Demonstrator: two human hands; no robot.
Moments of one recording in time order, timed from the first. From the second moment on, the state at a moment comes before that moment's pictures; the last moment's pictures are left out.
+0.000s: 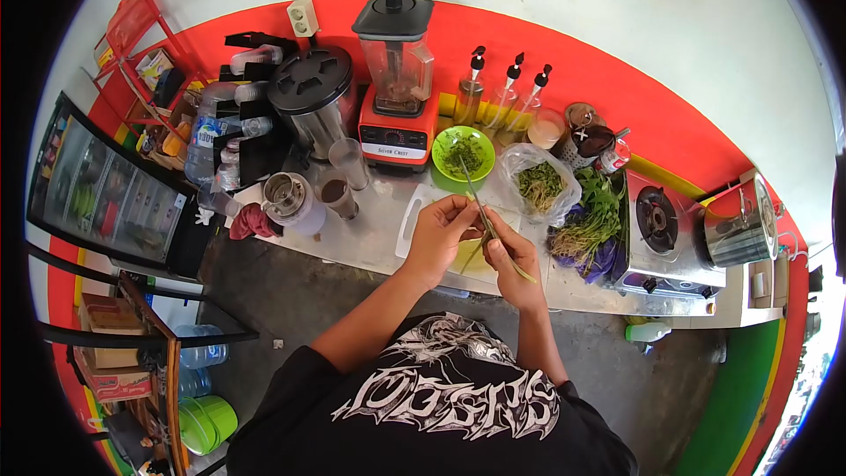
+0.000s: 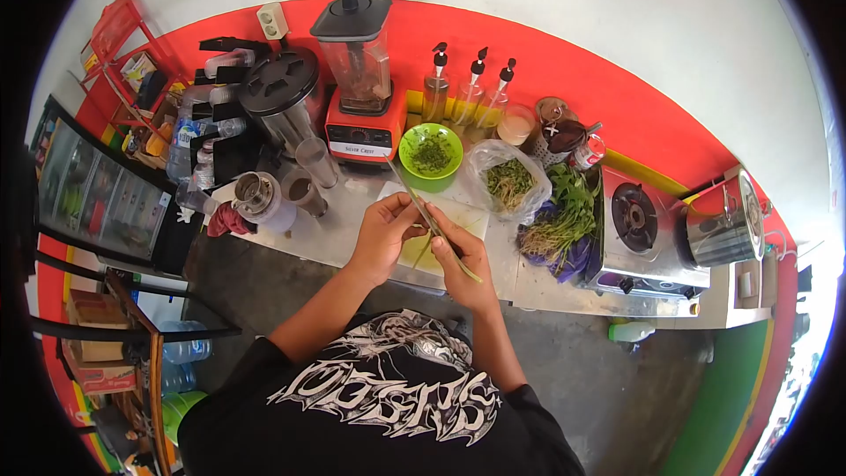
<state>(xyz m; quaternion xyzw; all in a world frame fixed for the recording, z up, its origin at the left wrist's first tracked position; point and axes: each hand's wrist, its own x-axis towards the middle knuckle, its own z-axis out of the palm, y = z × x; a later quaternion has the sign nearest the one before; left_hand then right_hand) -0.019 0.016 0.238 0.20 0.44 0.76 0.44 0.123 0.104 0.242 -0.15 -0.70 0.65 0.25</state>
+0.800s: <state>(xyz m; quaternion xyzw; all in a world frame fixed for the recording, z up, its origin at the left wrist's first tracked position) -0.024 0.014 0.215 0.24 0.46 0.74 0.44 0.118 0.108 0.229 -0.19 -0.73 0.60 0.26</state>
